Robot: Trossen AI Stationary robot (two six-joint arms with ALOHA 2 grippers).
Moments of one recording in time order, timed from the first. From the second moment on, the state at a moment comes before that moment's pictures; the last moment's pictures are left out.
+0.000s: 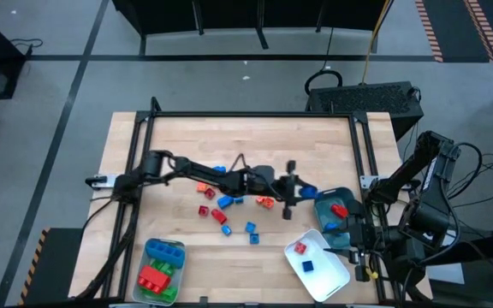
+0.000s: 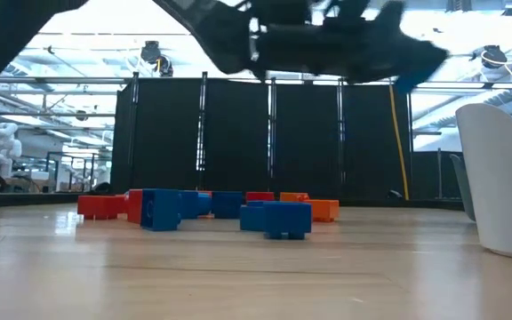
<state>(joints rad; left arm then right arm) -0.04 2.22 1.55 0.64 0.07 0.29 1.02 1.31 1.40 -0.97 0.81 0.80</state>
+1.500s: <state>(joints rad) -0.05 2.41 2.10 -0.12 0.18 0.36 1.02 1.31 1.40 -0.97 0.81 0.80</state>
